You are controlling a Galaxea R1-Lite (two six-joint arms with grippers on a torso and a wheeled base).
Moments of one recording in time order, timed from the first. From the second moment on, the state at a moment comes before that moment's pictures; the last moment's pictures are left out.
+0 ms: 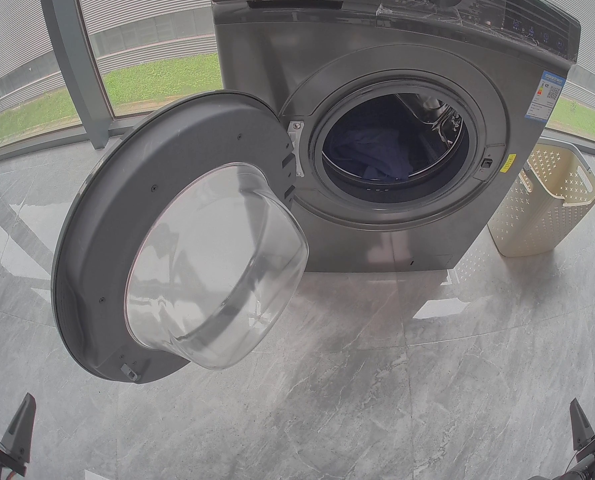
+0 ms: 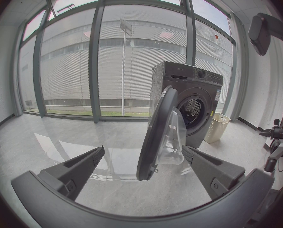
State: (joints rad) left arm -0.01 0.16 -0.20 -0.05 -0.10 -0.03; right arm 0.00 0.01 -0.02 0.00 -0.01 0.01
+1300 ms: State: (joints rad) left arm -0.42 0.73 -0.34 -0.37 -0.31 -0.23; right arm 0.00 0.02 -0.02 0.00 -0.01 0.01
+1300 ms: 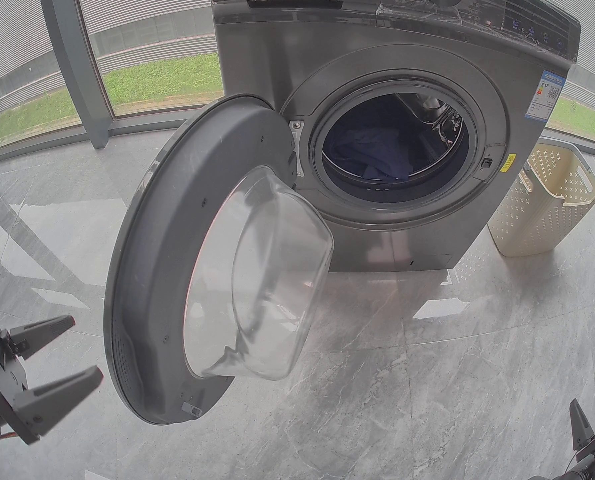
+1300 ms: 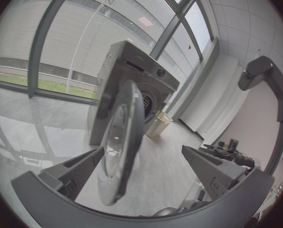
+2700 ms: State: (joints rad) left arm -0.51 1.33 -0.61 -0.65 -0.20 -0.12; right arm 0.00 0.02 -0.02 0.00 -0.01 0.01
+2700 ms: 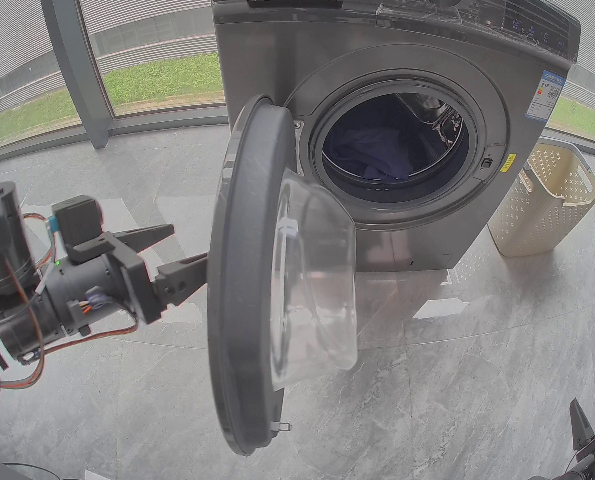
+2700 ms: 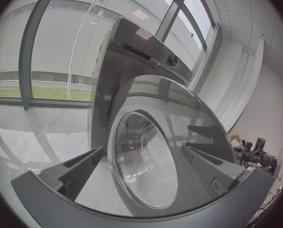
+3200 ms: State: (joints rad) left arm -0.64 1.62 -0.88 -0.72 -0.11 -0.13; right arm 0.00 0.02 -0.02 0.00 -0.01 0.01
